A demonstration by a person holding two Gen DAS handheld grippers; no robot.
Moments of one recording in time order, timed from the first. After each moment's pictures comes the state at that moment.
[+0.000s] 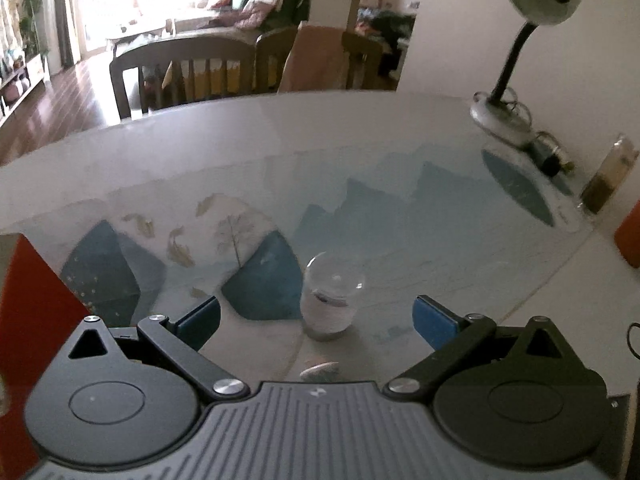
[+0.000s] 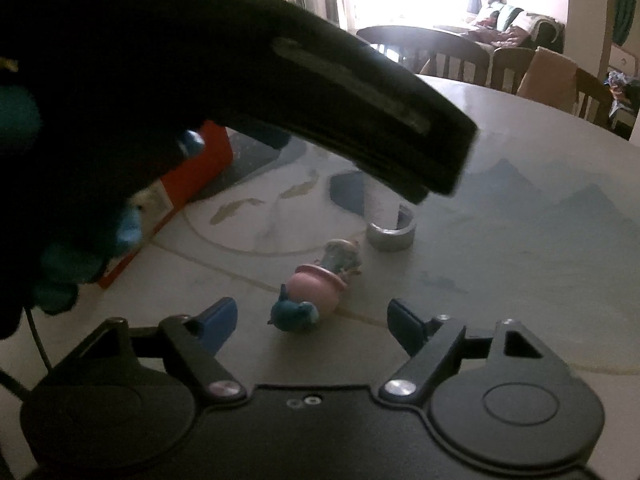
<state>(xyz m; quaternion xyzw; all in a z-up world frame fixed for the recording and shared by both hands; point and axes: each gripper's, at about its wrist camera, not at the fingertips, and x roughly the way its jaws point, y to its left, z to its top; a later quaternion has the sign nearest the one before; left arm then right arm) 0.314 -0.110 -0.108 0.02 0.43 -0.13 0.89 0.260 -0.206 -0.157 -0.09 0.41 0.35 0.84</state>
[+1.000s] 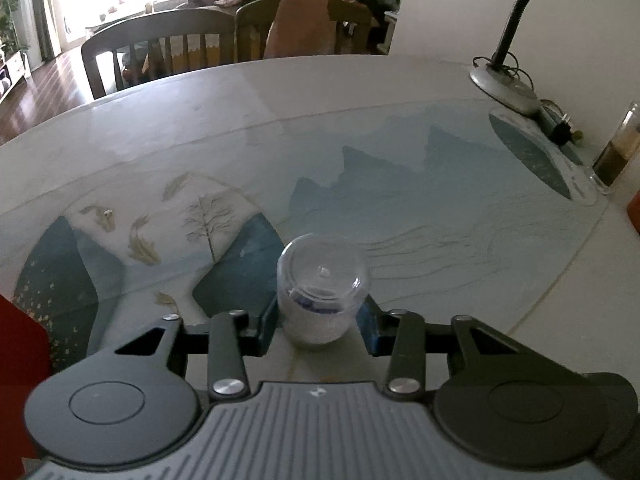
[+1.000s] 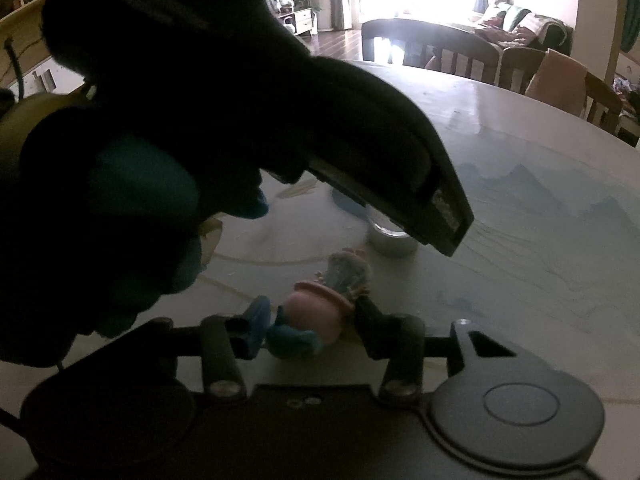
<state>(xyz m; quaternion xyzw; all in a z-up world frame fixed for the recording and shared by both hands) 0.344 -0.123 -0.146 0.04 0.45 -0.15 0.88 0.261 -0.201 -0.162 -0.11 0.41 0.34 0.84</state>
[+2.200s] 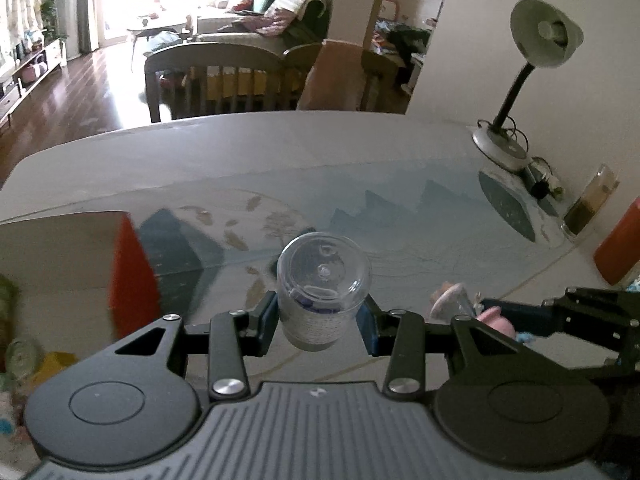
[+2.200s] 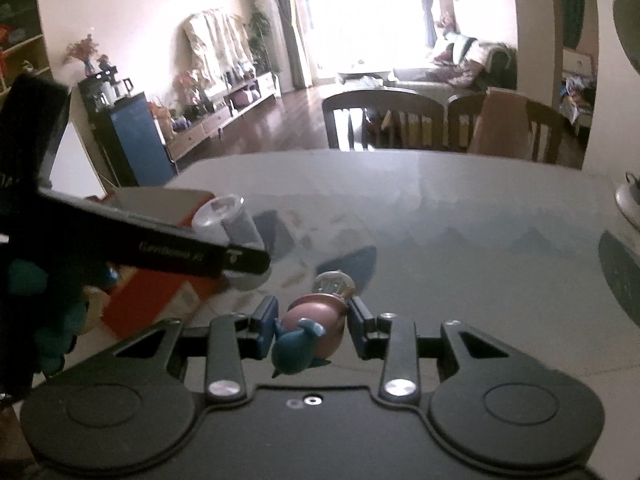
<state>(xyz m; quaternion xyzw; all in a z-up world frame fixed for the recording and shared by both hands) 0.255 -0.053 -0.042 -0.01 0.42 -0.12 0.90 0.228 -0.239 -0.049 -0.02 0.35 0.31 0.88</state>
